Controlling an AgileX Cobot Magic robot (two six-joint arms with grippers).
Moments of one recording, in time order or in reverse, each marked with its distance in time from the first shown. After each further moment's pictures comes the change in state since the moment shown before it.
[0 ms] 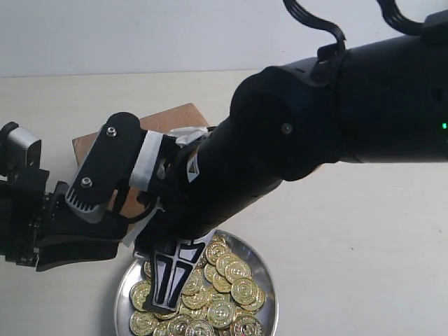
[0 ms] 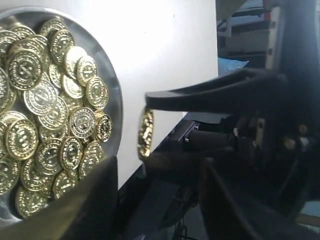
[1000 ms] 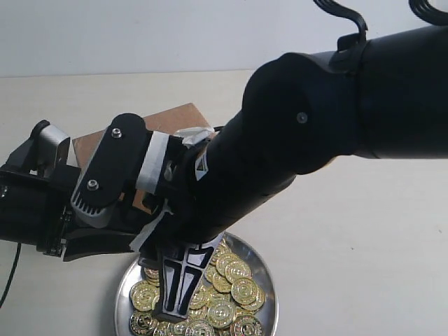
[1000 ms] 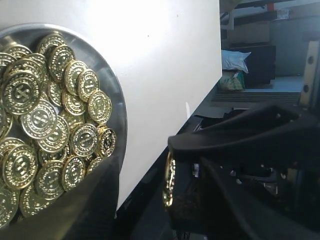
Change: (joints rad) left arm -0.091 0.121 -0.062 -0.065 -0.030 0.067; right arm -0.002 -0.028 0.007 0.060 0.045 -0.063
